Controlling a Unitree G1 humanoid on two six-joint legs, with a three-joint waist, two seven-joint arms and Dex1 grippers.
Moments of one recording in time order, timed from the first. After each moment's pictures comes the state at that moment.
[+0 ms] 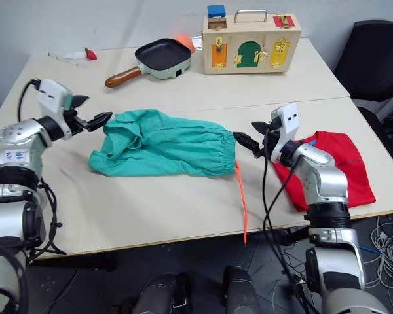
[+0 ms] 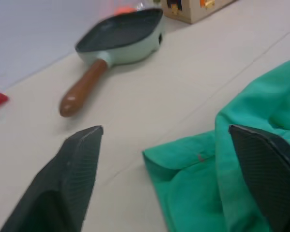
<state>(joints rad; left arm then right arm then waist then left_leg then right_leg) -1.03 0.76 0.14 1.06 -0.13 -0.28 -0.83 -0.64 -0.52 -0.07 0.19 0.43 0.36 0.92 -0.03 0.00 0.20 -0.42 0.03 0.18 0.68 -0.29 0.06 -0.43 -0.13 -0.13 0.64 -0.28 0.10</state>
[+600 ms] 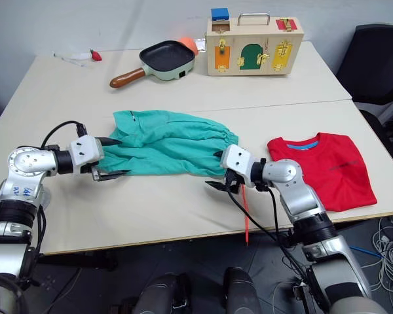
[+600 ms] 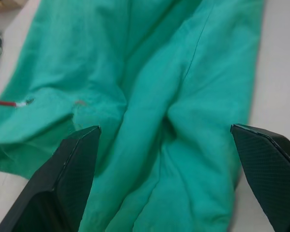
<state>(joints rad) -0.72 0.79 -0.04 0.78 0.03 -0.40 -1.02 -0.65 -0.50 0.27 0.25 0.01 -0.01 0.94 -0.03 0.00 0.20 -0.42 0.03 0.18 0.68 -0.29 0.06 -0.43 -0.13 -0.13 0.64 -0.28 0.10</state>
